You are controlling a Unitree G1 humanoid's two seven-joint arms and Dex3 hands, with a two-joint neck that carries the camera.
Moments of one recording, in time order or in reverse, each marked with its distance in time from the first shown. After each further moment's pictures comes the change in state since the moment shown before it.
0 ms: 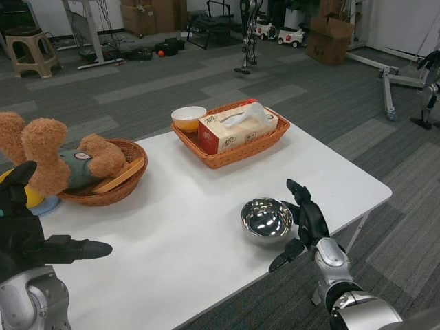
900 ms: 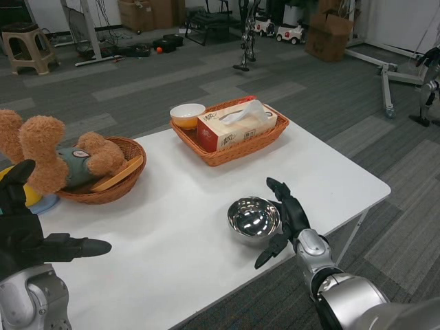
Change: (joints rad) left arm 0.000 0.000 -0.003 0.003 -0.005 0.000 0.000; right arm -0.109 -0.001 0.147 0.122 -0.010 -0.001 -0.047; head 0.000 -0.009
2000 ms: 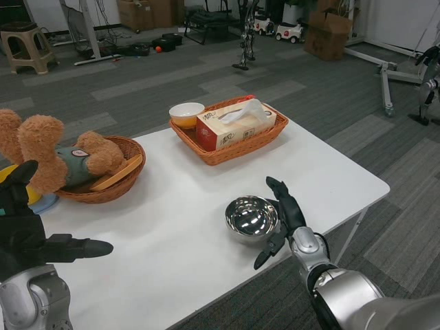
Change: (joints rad) left arm 0.005 0.000 -0.010 -0.001 0.000 0.000 0.000; right arm -0.033 0.003 0.048 0.036 -0.036 0.002 -0.113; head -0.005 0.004
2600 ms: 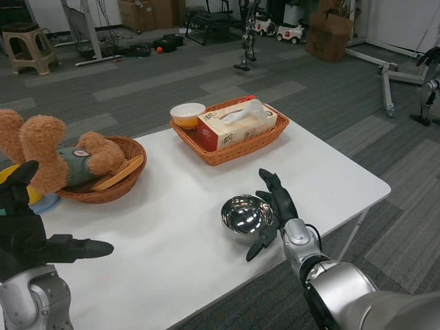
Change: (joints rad) left arm 0.000 -0.001 0.000 0.000 0.000 0.000 0.000; right arm -0.055 0.011 0.016 0.008 -0.038 0.010 -0.036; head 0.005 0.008
